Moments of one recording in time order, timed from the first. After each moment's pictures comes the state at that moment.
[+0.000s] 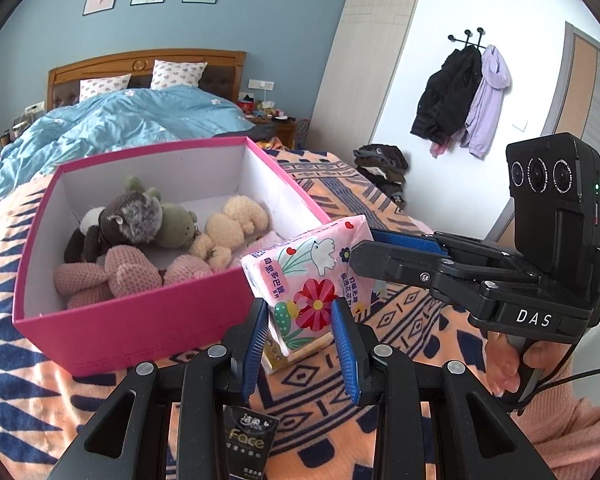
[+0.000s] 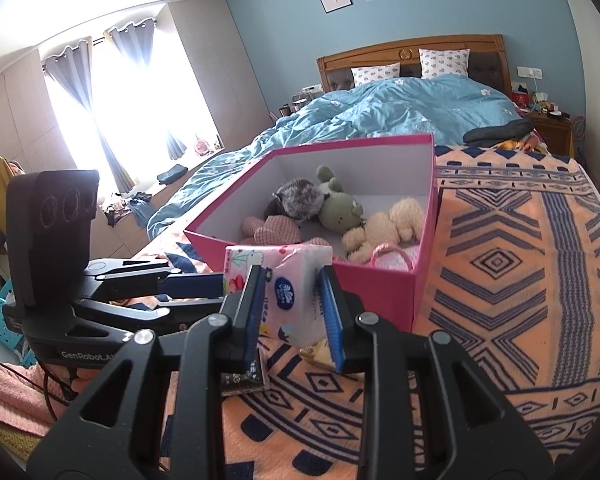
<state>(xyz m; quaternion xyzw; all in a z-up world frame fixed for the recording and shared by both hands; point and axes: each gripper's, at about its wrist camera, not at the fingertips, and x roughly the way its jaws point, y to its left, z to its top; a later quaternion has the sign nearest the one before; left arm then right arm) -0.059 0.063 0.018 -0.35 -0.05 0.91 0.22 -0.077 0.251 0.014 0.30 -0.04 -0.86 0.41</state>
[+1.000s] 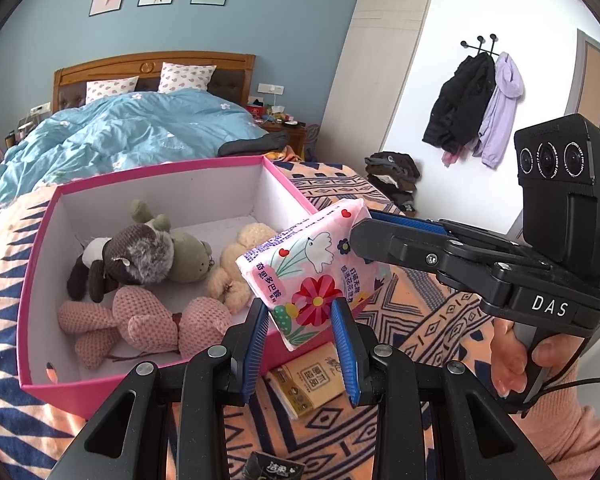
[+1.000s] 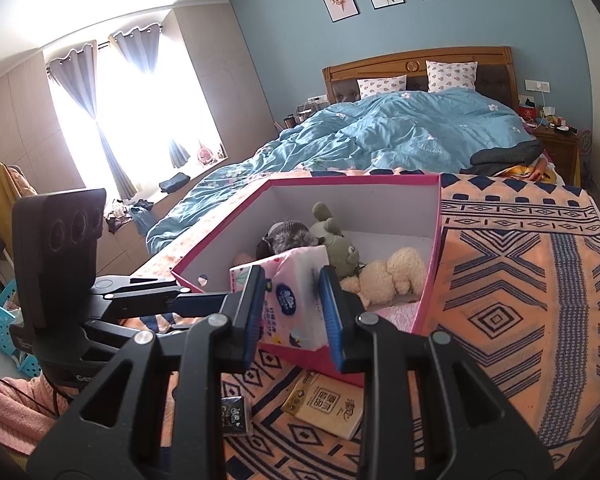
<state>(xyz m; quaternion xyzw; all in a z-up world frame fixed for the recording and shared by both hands) -0.102 0.059 0.026 -0.35 -0.05 0.91 0.20 -0.120 0.236 0.034 0.28 -0.03 -0.86 0.42</state>
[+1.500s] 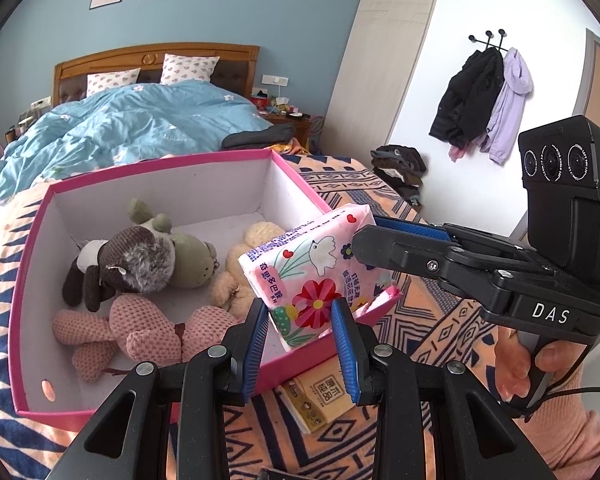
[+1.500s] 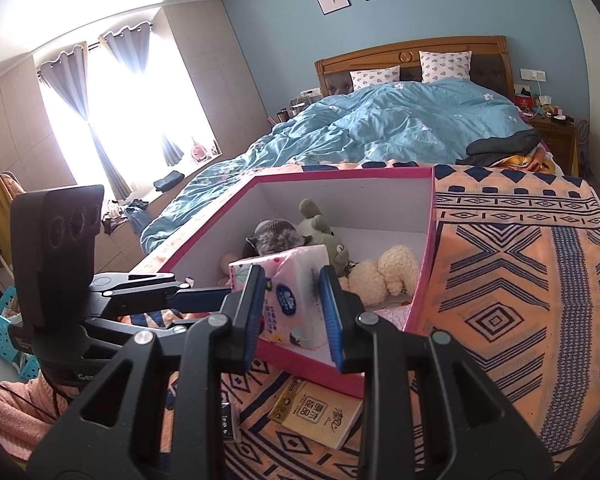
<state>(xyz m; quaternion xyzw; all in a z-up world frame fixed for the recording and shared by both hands) -0.126 0.055 0.016 -0.37 -0.05 0.91 0.20 -0.143 0.234 0.024 0.30 -0.04 -0.86 0.41</state>
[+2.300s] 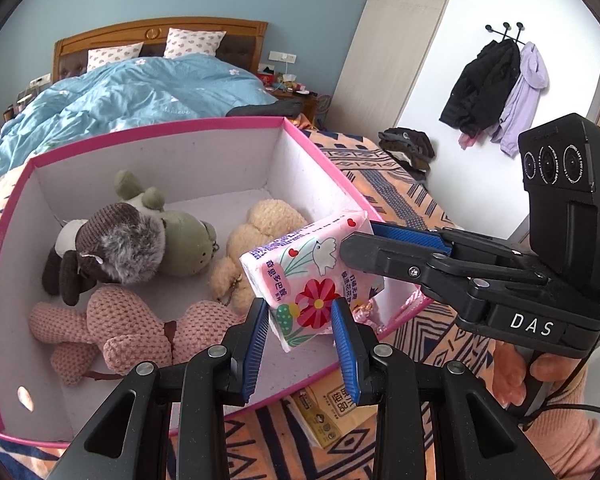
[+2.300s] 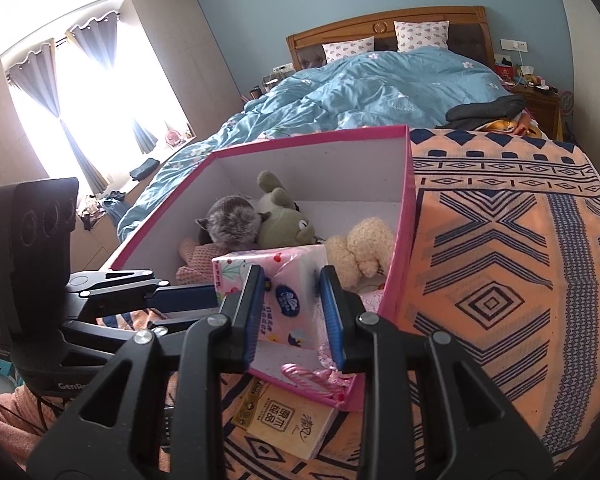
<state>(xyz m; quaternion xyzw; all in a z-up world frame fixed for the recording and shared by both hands) -0.154 0.061 -0.011 -0.41 -0.06 0.89 0.19 -0.171 0.227 -0.008 0.36 -0.04 -0.86 0.37</state>
